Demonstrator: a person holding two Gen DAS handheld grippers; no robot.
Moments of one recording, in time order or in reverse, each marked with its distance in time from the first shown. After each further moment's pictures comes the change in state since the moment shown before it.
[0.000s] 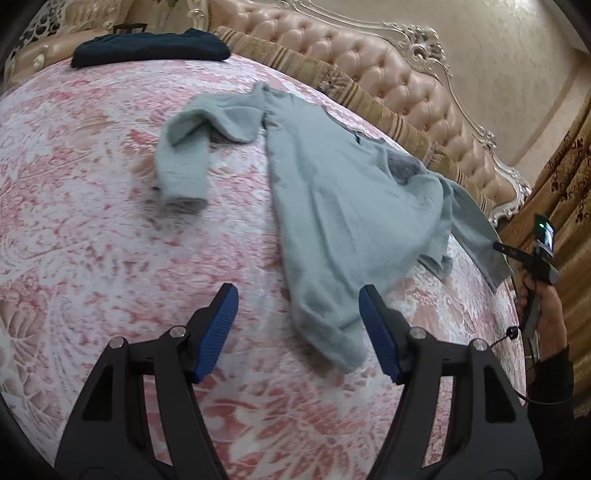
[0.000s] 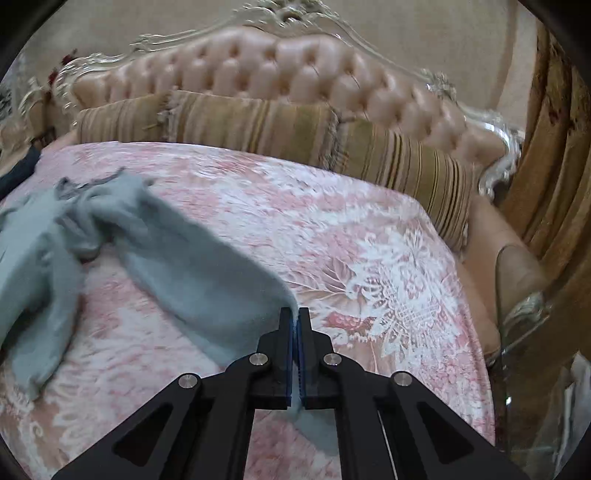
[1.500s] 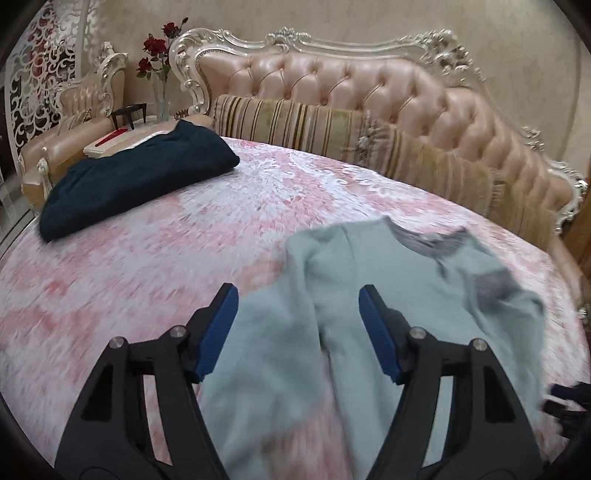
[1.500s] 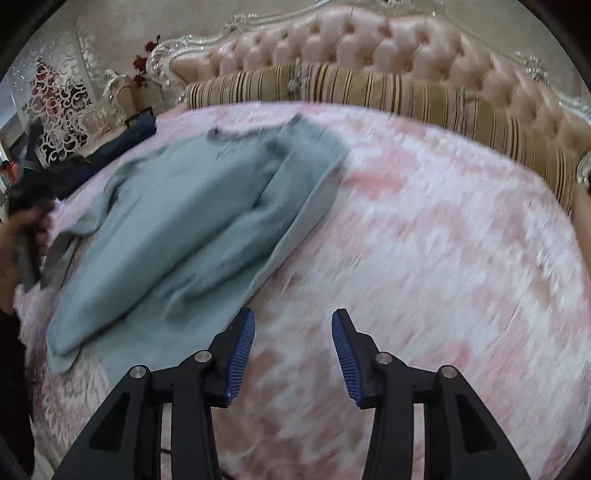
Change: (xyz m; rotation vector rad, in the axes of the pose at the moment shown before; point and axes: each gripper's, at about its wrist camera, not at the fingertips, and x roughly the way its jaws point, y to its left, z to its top) left arm 0.046 0.017 0.184 0.151 -0.155 0.213; right arm -0.057 0.155 -0.061 -0.073 0.095 0.444
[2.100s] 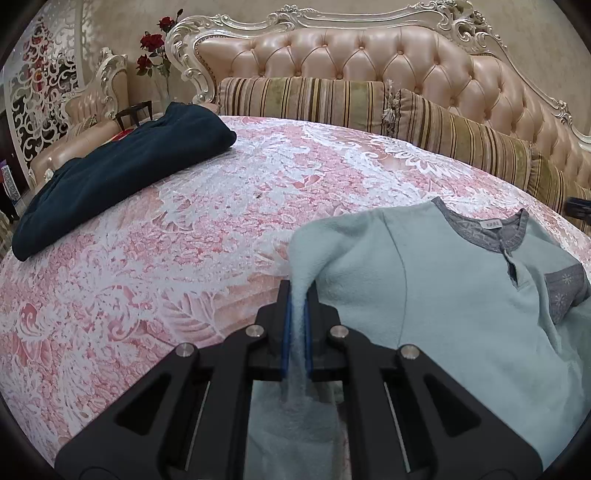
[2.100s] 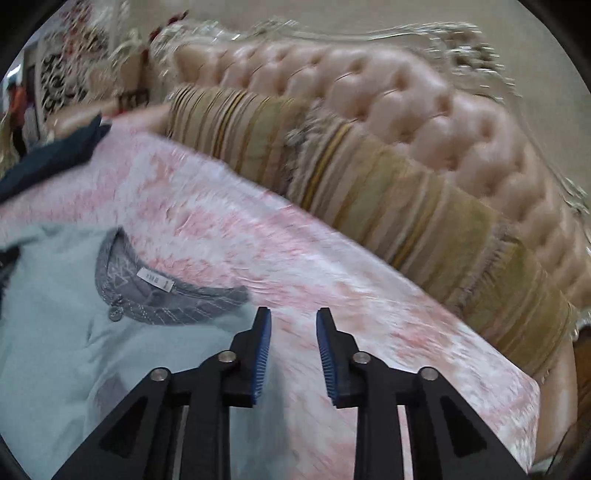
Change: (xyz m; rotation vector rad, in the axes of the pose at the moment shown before) left arm 0.129 -0.009 0.018 0.087 0.056 0.139; right arm 0.101 -0.050 0.248 -0.261 -0.129 -0.205
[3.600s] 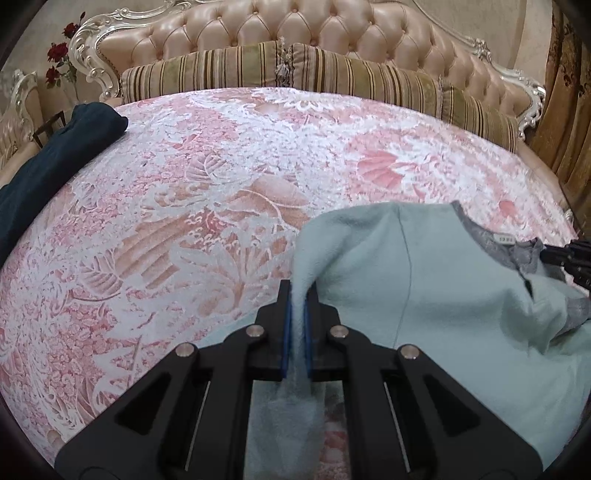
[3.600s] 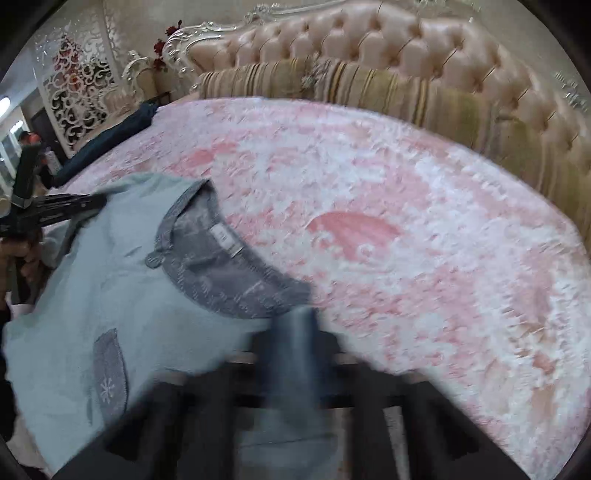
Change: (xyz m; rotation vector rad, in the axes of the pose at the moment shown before) left arm -0.033 -0.056 -0.032 0.221 0.142 -0.277; right arm -0.084 0.004 -0.176 0.127 0.095 0.239
